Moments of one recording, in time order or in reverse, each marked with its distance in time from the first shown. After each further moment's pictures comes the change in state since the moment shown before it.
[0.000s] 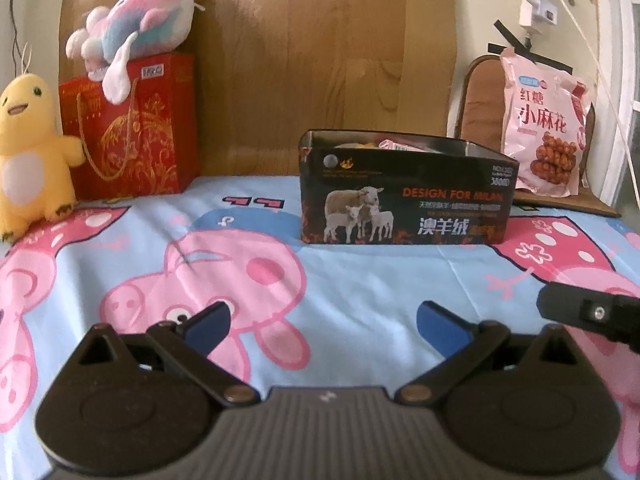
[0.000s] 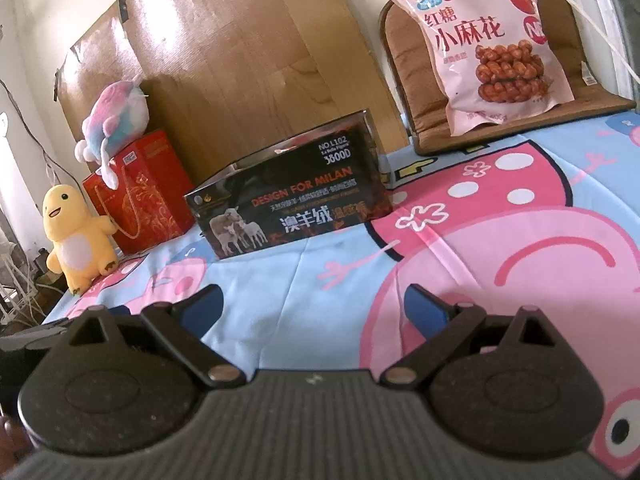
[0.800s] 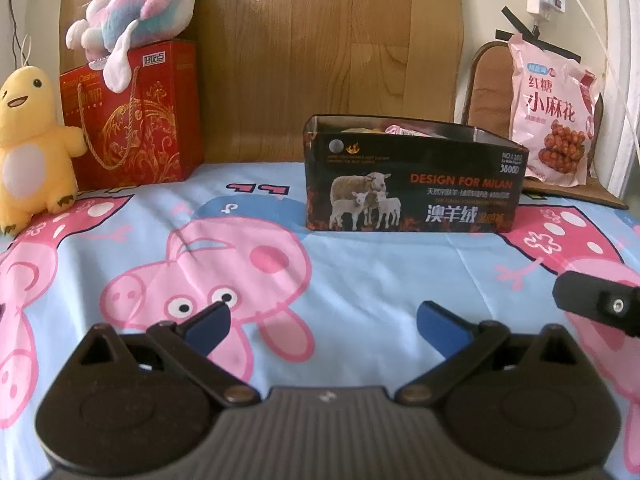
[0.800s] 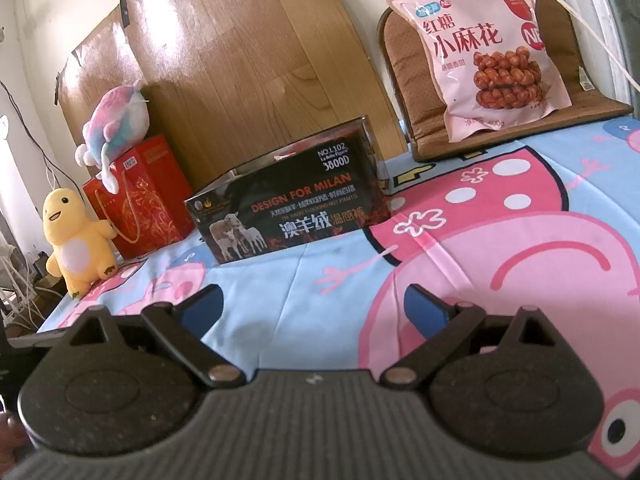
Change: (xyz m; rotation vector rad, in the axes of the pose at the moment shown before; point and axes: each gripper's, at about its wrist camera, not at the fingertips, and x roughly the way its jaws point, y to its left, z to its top) left arm 0.005 -0.001 0.000 0.007 0.042 0.024; right arm -0.002 0.001 -0.001 0.000 -0.016 -0.003
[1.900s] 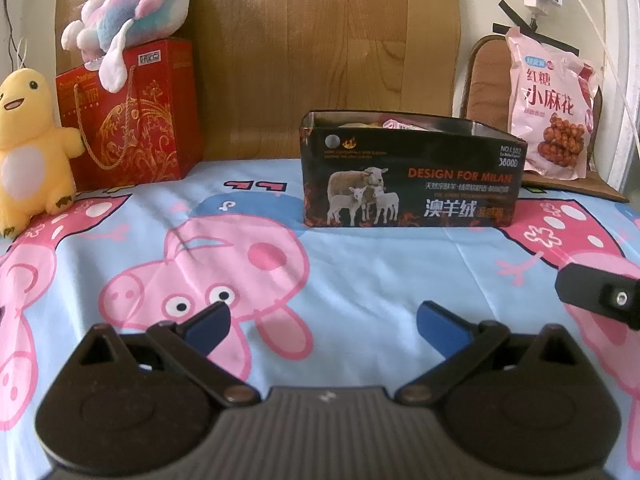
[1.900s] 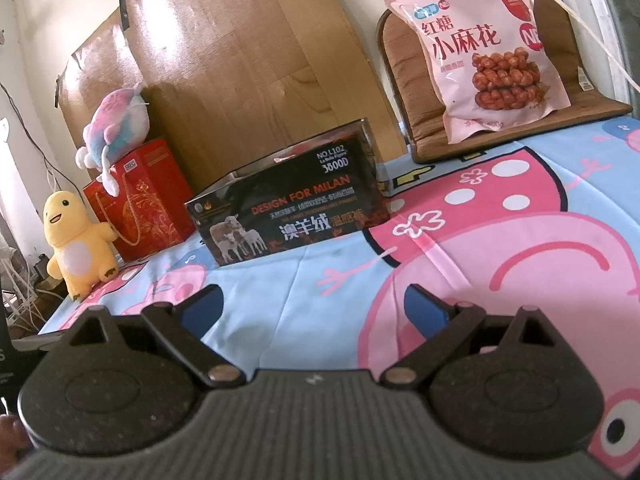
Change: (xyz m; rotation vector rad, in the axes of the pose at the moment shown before) left arm 0.002 -0.001 0.000 0.017 0.011 -0.004; right arm -0.001 -0.001 0.001 0.002 -0.003 0.001
